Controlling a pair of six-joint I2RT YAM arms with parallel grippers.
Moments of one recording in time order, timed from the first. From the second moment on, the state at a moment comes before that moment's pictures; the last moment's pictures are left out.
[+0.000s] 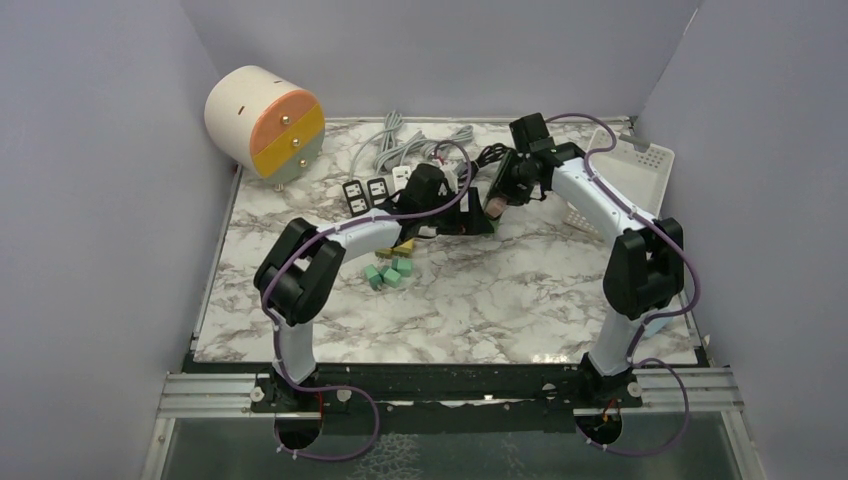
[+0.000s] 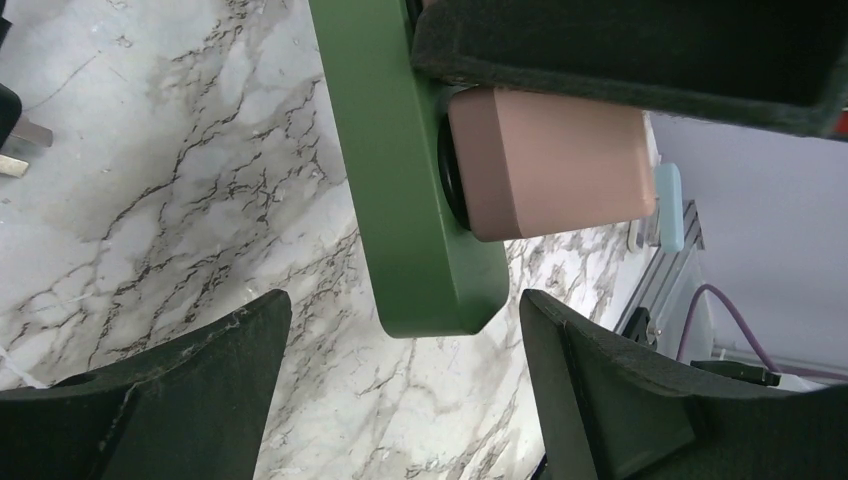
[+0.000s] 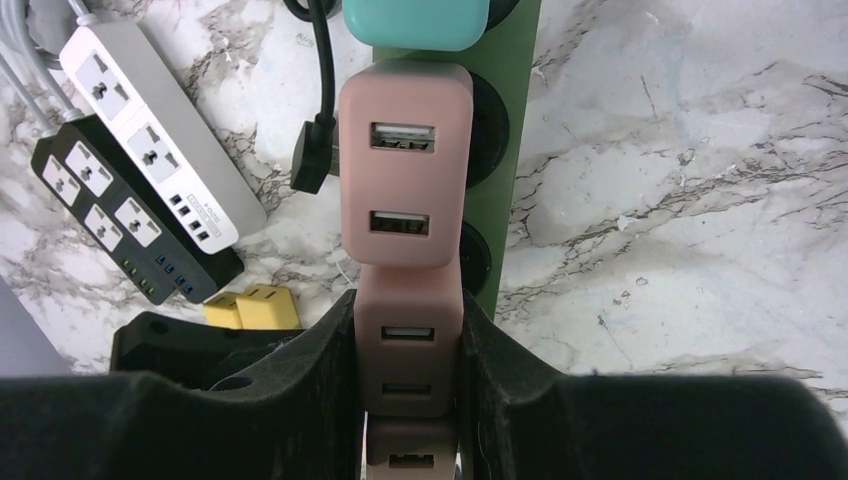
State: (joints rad) left arm -0.65 1.88 1.22 0.13 0.44 -0.63; right arm 0.36 1.82 1.57 -0.74 0.00 0.76
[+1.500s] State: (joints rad) left arm -0.65 1.96 1.29 0.24 0.50 -0.75; right arm 0.37 1.62 1.40 -0.51 -0.06 0.47
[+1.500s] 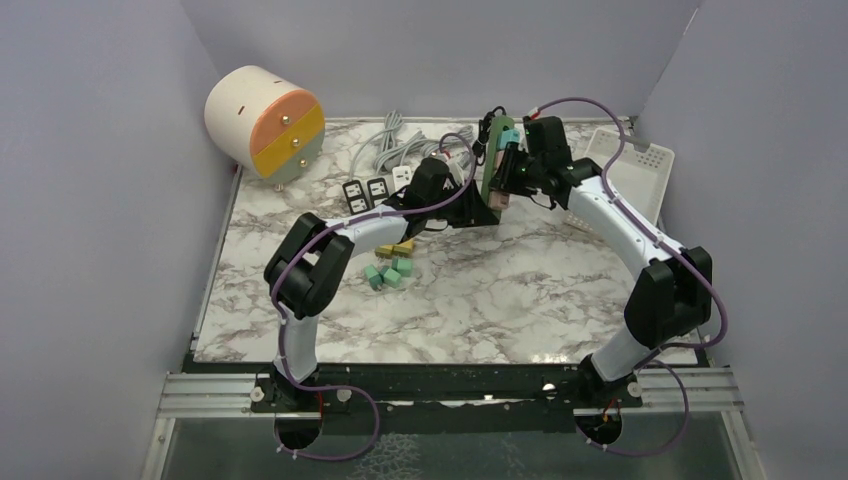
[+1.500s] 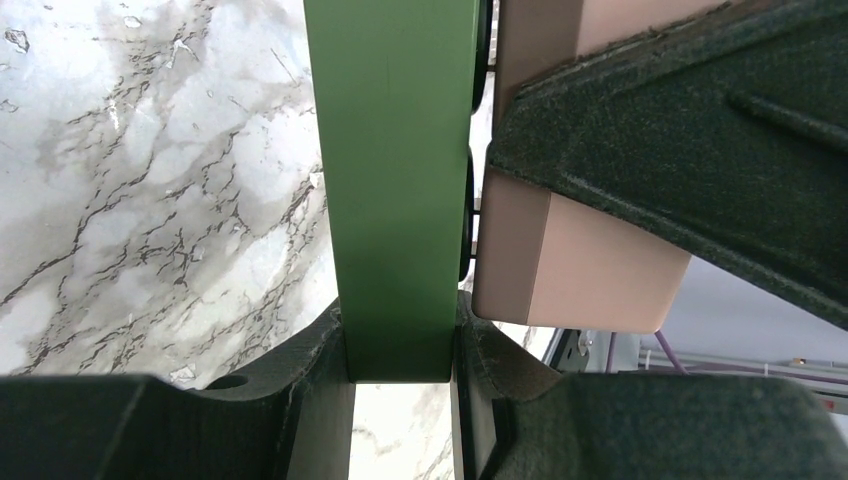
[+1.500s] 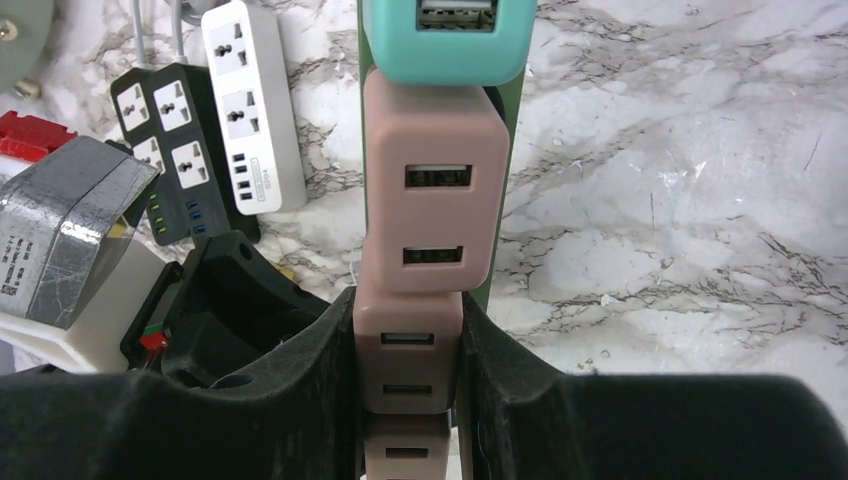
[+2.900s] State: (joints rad) left arm -0.55 1.97 1.30 0.09 0.42 -0.71; right arm 0.42 1.45 1.27 -0.22 -0.43 0.21
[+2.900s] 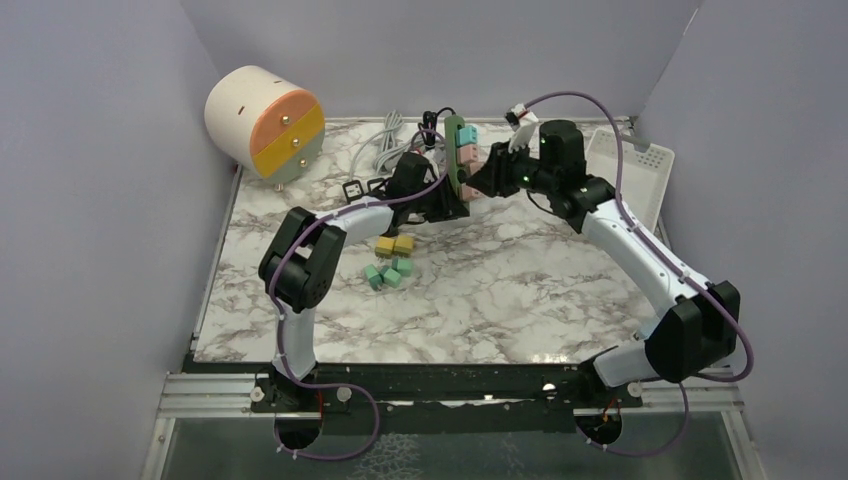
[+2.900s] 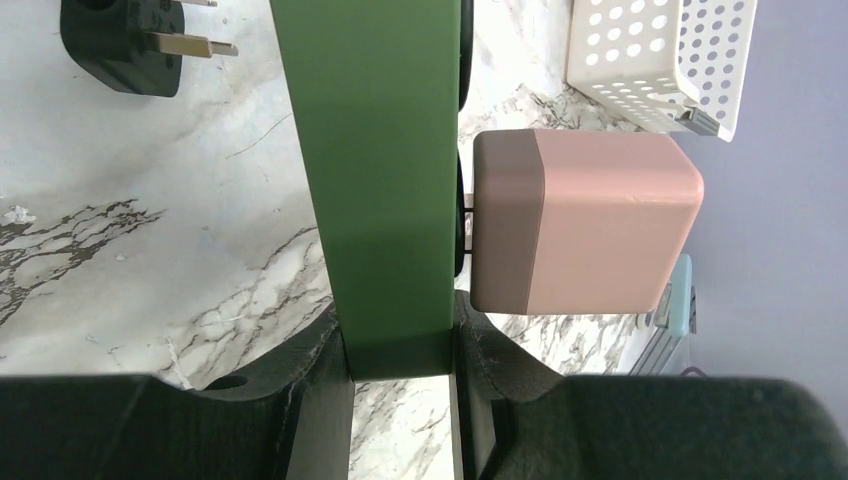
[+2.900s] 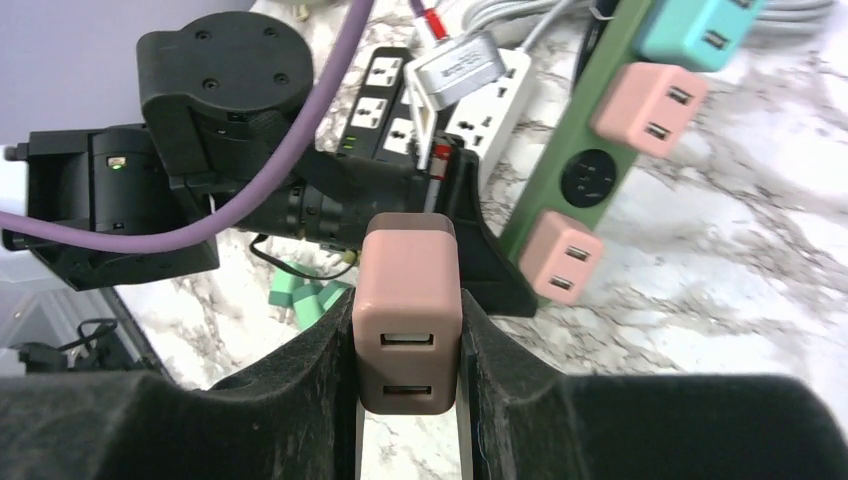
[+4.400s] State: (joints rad) left arm -0.41 1.95 1.36 -0.08 0.51 -0.46; right arm 0.55 1.76 1.27 -0.53 -0.53 0.04
